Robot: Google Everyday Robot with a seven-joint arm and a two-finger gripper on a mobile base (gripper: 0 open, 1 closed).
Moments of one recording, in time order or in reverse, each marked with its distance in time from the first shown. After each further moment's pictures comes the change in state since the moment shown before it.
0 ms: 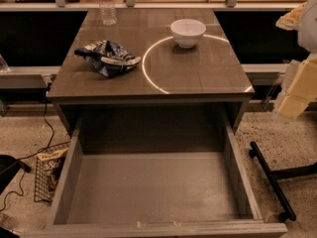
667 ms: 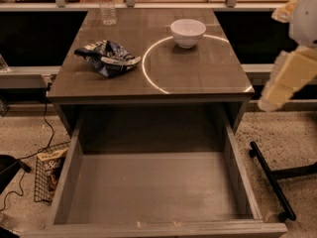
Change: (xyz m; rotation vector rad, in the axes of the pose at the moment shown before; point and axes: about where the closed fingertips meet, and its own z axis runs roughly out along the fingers) arm -0.013 -0.020 0.008 0.048 -0.053 0.026
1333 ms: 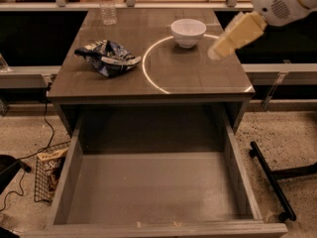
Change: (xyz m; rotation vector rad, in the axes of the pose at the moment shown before) arm -0.065 -0.092 0.040 0.135 -0.355 0.200
